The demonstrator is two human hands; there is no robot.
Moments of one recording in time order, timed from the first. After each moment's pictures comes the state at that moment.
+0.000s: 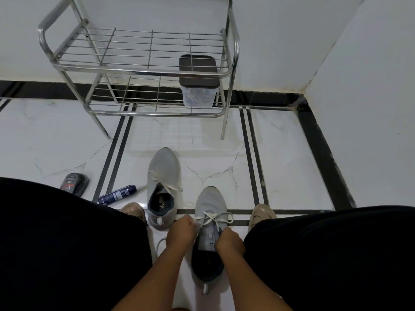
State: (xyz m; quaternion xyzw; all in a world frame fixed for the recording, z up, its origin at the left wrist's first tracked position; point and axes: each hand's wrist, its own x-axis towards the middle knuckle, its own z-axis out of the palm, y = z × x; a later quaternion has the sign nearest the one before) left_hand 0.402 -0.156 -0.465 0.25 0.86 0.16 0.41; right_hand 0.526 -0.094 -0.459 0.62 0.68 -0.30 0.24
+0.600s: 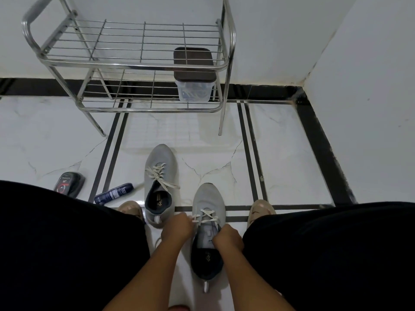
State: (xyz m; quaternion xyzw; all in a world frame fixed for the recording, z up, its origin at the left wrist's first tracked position) left_hand 0.392 -0.152 -0.466 0.30 0.87 0.05 0.38; right_hand 0.524 -0.091 -0.463 0.65 0.64 -0.33 0.23
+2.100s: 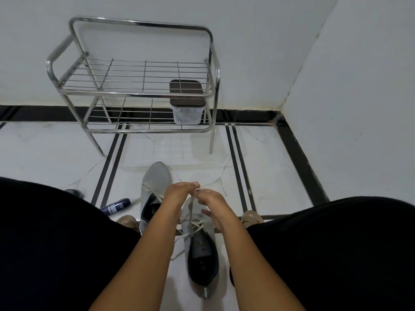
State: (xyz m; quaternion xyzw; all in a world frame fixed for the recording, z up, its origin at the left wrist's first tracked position) left_hand 0.381 -0.107 -0.329 0.09 0.70 0.52 0.48; right_hand 0.490 -0.061 -0.342 0.48 0.50 -0.71 -0.10
